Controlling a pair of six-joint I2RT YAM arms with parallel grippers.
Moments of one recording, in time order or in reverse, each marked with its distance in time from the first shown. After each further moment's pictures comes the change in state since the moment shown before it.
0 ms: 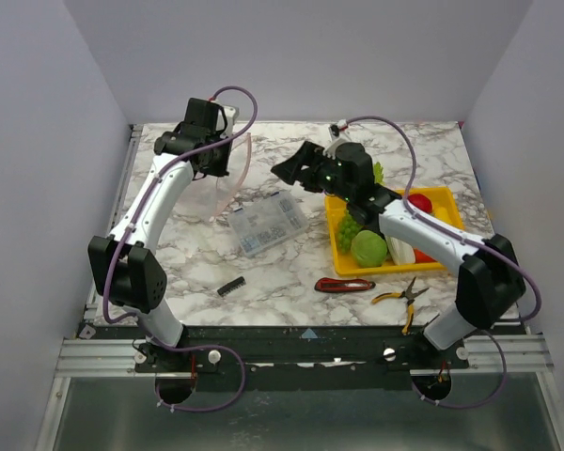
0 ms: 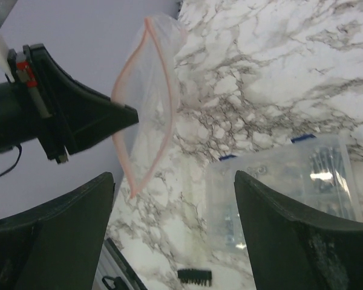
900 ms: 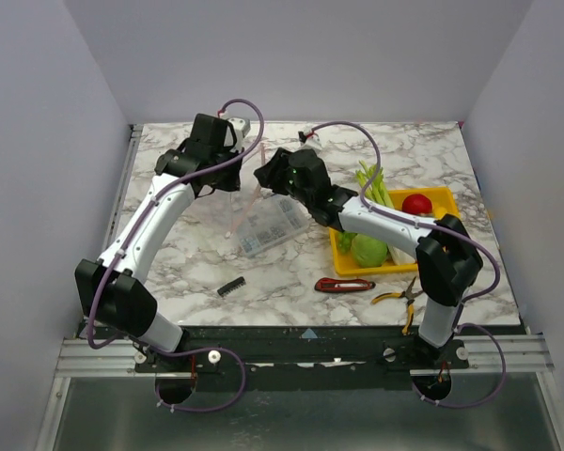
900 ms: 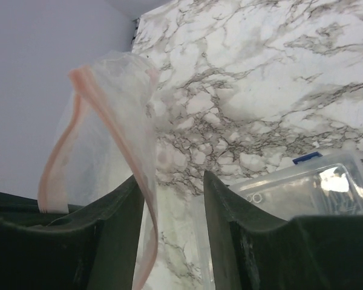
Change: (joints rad) left arm -0.097 -0.153 -0.140 0.032 0.067 -0.087; right arm 0.156 0.287 0.220 0.001 0.342 0.008
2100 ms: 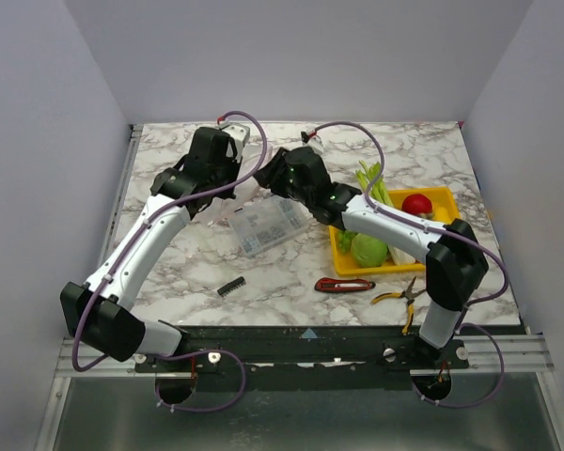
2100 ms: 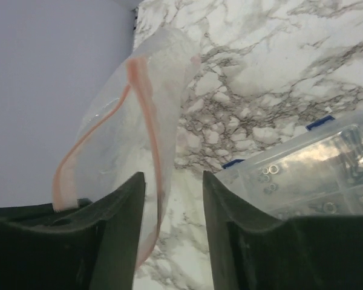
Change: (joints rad) left arm -0.079 -0.134 -0.140 0.099 -0.200 0.070; right arm 0.029 -0.040 0.051 -0.168 0.038 0.211
